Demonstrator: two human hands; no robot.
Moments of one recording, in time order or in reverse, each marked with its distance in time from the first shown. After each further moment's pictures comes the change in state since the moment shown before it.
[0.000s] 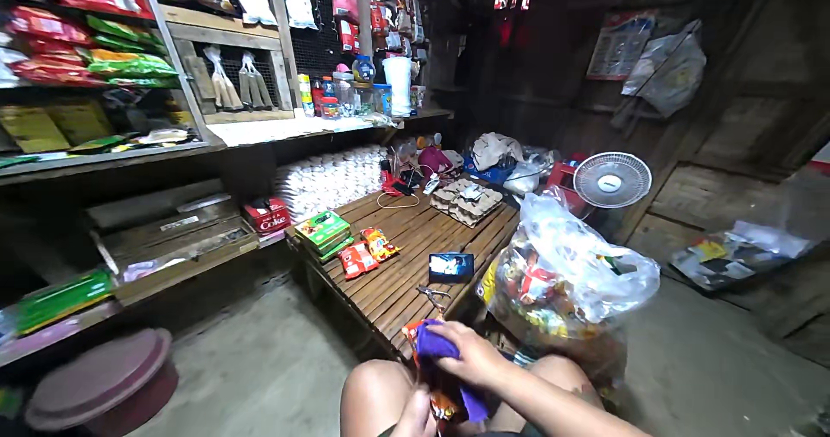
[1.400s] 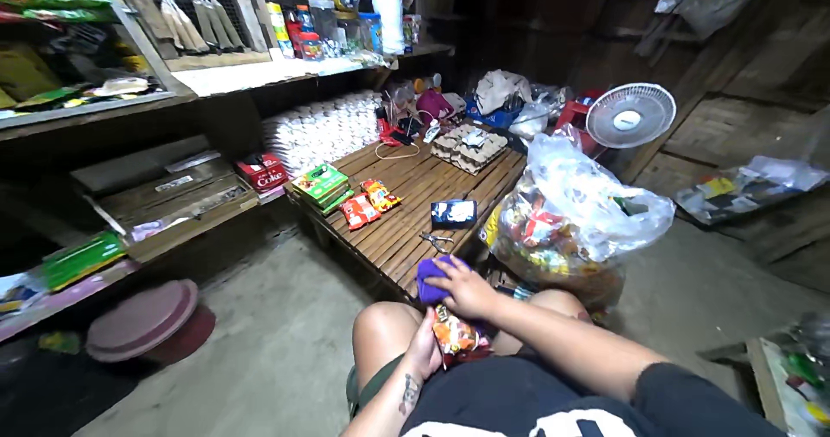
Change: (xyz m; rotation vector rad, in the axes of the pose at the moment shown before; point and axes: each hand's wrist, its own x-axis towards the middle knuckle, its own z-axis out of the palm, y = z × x) left_hand 0.001 0.000 -0.010 0.024 -0.194 -0.077; right_hand 0.029 0.031 0.029 -0.258 -0.051 -0.081
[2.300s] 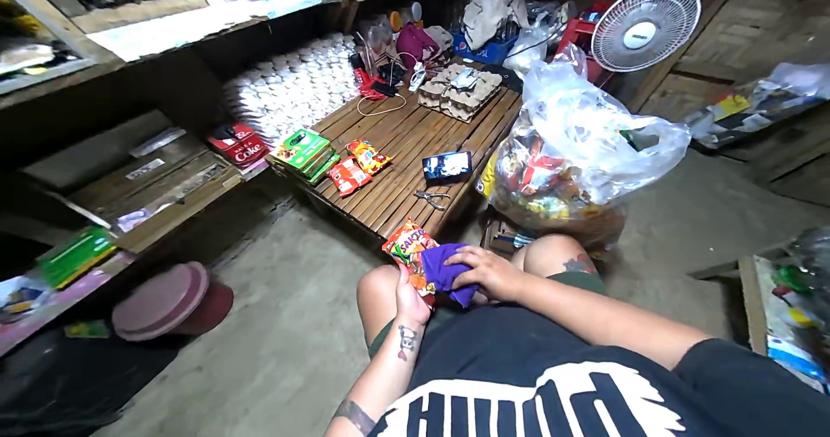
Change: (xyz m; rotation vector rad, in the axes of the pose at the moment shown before) left_hand 0.015 0.015 -0.010 -0.235 0.325 0.248; right_hand -0.060 0.036 0.035 0.136 0.178 -0.415
